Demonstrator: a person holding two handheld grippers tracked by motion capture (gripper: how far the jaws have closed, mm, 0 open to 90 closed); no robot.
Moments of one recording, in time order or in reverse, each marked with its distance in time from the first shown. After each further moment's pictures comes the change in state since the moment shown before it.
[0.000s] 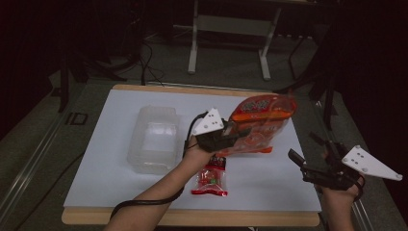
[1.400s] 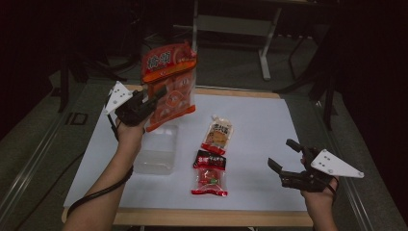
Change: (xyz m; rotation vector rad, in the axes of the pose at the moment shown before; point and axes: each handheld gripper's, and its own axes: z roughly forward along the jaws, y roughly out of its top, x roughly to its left) left arm 0.102 -0.005 -0.158 -0.142 0.509 -0.059; right arm 0.018 -0.034 0.030 0.101 0.073 -0.022
